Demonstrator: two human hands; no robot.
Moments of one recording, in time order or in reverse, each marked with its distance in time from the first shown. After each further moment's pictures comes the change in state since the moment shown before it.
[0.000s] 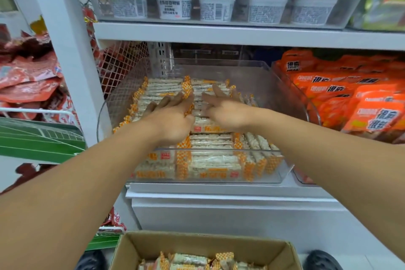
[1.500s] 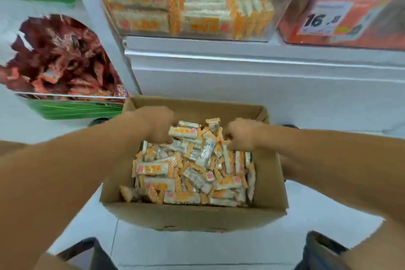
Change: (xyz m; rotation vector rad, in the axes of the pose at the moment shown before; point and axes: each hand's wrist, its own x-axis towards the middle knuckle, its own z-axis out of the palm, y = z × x) left_hand -0.168 -0.027 0.186 0.319 -0.522 0.237; right_hand -0.201 0.087 0.225 -0.372 -0.499 -0.085
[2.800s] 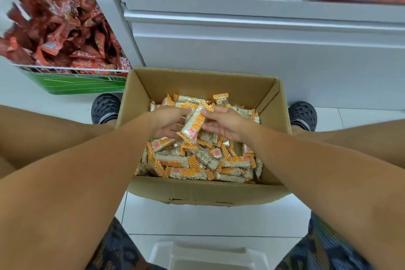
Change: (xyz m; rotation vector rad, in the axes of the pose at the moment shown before) left_hand 0.035 0.013 0.089 -1.623 -0.217 -0.373; right_hand 0.063 -0.047 0.076 2.043 0.078 0.283
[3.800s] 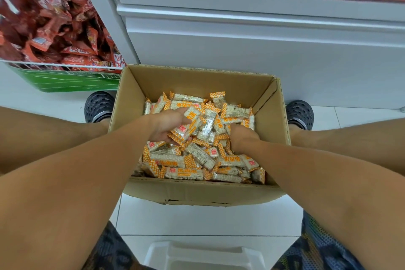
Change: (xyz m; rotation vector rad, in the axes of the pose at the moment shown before) left_hand 0.001 -0.005 0.010 0.137 0.012 -0.017; right_hand 0.002 0.035 -0.058 -1.801 0.310 0.071
